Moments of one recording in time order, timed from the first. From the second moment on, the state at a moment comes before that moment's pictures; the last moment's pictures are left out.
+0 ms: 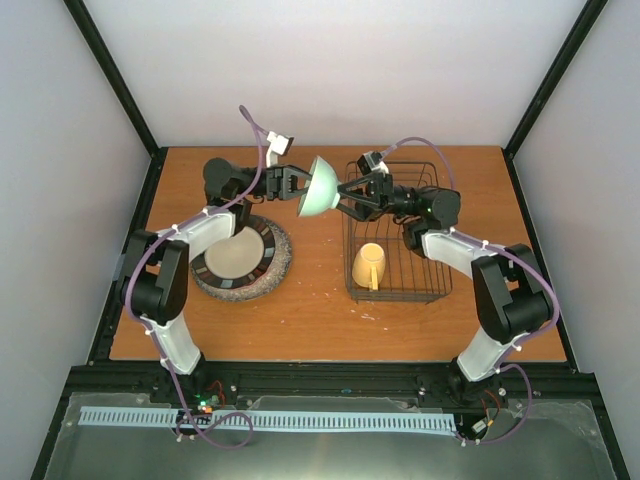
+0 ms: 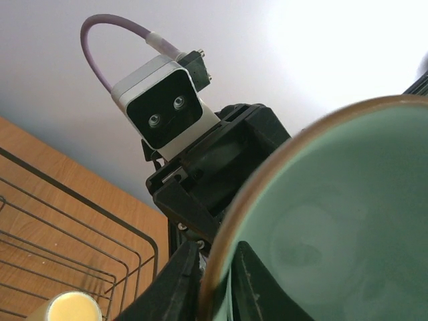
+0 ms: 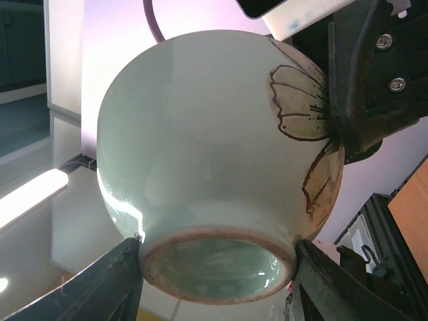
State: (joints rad) left arm -0.31 1.77 1.16 1.22 1.35 -1.31; right arm 0.38 1.68 0.98 1.50 -1.25 2.00
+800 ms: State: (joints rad) left arm -0.33 1.82 1.20 1.04 1.33 -1.20; right arm 0.33 1.70 0.92 1.50 -1.22 2.00
